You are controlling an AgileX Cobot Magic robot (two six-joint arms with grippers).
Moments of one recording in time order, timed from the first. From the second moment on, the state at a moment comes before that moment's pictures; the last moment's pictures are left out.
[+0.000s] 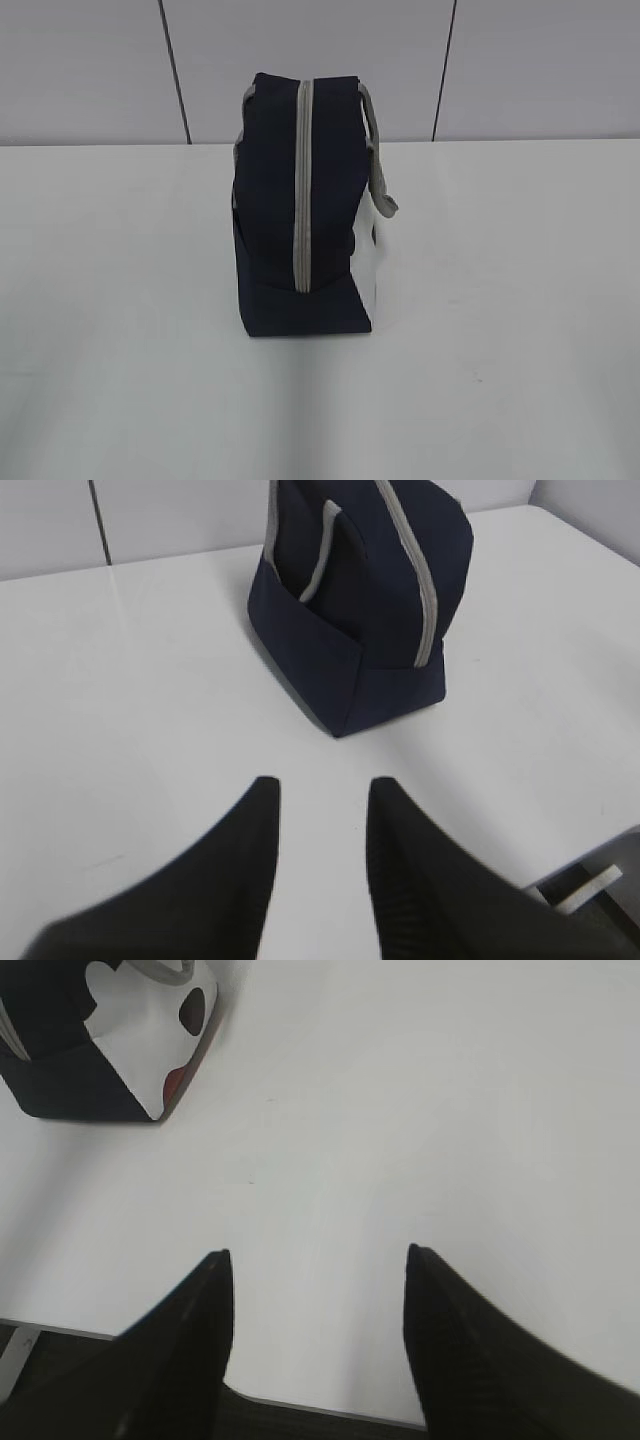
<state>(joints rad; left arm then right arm) -0.17 0.11 -0.50 -0.35 0.88 0.28 0.04 -0.02 -0.50 0.06 1.14 -0.10</state>
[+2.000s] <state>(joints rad) -0.01 -0.02 -0.52 -0.04 1.11 -0.02 0.04 -0.02 -0.50 0.05 1.14 -0.10</state>
